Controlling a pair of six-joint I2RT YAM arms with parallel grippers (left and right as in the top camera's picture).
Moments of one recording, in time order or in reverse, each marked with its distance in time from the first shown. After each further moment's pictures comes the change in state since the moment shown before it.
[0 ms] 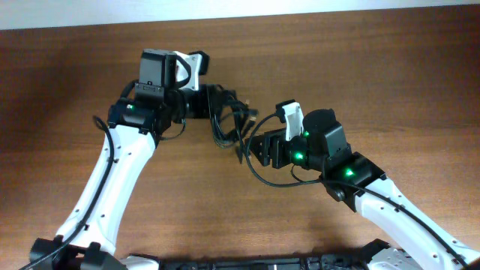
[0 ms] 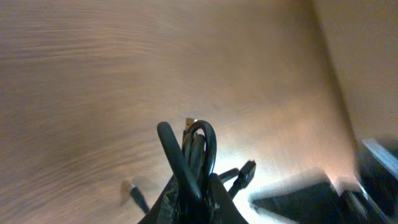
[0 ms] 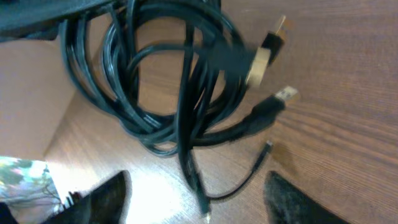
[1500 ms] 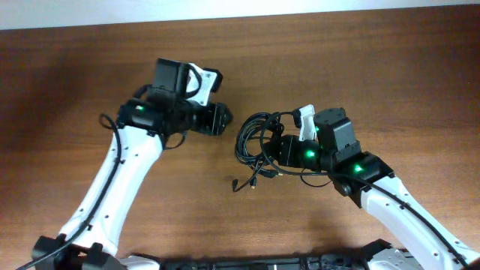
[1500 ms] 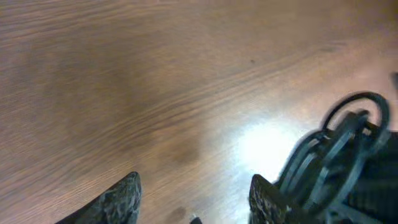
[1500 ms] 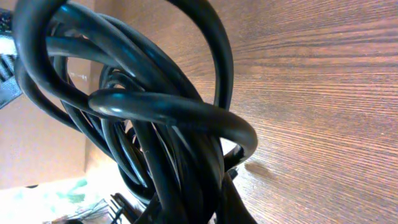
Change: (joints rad) left arm -0.054 0.004 0.002 -0.156 -0.151 0.181; right arm -0.098 -0.005 -0.017 -0.138 -0.108 0.233
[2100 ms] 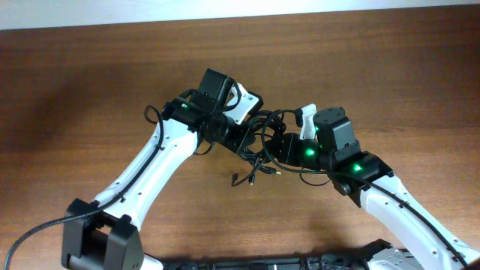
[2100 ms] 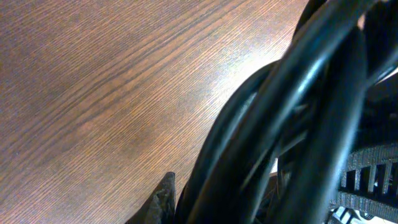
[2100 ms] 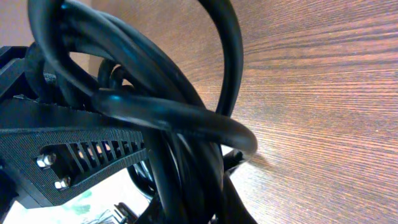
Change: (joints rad) left arm -0.181 0.139 0.000 -0.023 0.013 0.139; right arm 0.000 0.008 0.000 0.008 0.021 0.049
